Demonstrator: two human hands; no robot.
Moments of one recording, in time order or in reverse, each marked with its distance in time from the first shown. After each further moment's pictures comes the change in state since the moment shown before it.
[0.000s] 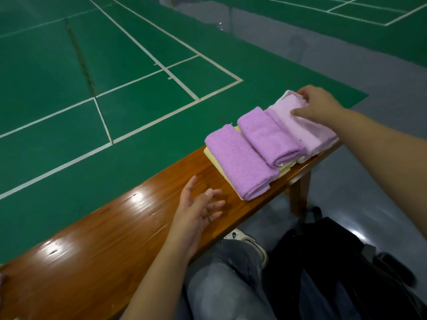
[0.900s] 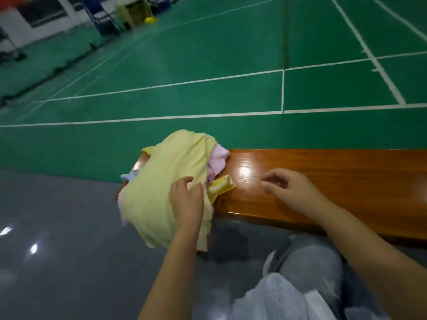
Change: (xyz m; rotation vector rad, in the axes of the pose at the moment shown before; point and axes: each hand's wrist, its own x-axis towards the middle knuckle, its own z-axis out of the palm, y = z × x) left_hand -0.260 -0.004 -0.301 0.695 1.440 0.159; right_hand -0.344 -0.367 0.195 0.608 -0.777 -0.749
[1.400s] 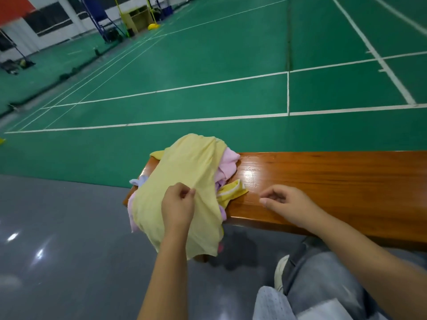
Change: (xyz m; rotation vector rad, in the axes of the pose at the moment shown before) left_hand 0.032 -0.027 -0.040 0.033 -0.068 0.036; right_hand 0.002 -0.006 0.038 0.053 -0.083 0.113
